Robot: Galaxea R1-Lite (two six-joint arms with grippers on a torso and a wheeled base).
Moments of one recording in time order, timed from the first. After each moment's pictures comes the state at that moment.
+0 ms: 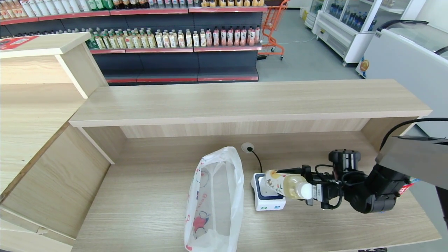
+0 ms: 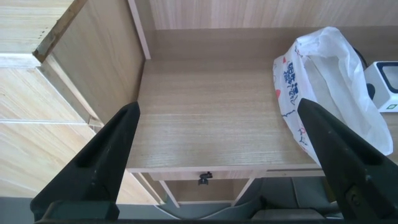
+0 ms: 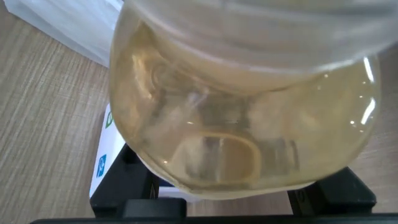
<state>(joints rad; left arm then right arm) 0.00 0.00 0.00 0.00 0.00 0.01 0.08 2.34 -0.83 -1.07 1.22 -1.44</state>
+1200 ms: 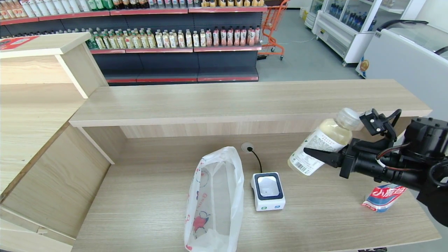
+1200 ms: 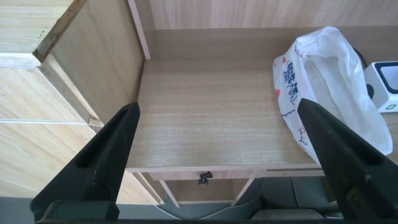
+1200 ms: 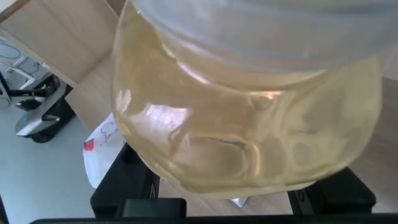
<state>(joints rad) 0.00 0.00 0.00 0.00 0.00 0.01 0.13 1.71 -0.54 -1.07 0.72 -0.01</state>
